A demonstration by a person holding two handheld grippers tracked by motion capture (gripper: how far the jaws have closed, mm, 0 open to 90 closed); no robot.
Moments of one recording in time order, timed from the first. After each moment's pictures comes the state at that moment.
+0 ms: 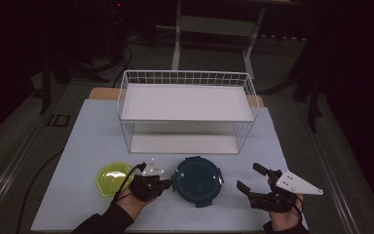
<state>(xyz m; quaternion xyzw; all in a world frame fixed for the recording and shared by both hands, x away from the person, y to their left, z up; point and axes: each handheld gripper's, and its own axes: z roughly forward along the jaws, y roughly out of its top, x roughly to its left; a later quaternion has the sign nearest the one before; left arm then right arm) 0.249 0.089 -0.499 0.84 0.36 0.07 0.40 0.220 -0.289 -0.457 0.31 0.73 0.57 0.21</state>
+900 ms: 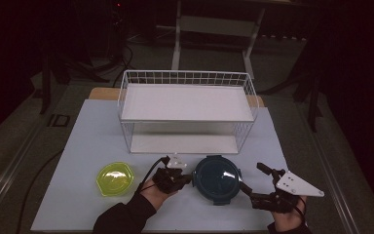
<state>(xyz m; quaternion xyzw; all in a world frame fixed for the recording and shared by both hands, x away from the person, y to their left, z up) 0.274 0.036 -0.499 0.85 0.33 0.05 0.40 0.219 -0.293 -0.456 0.30 0.75 0.54 0.24</state>
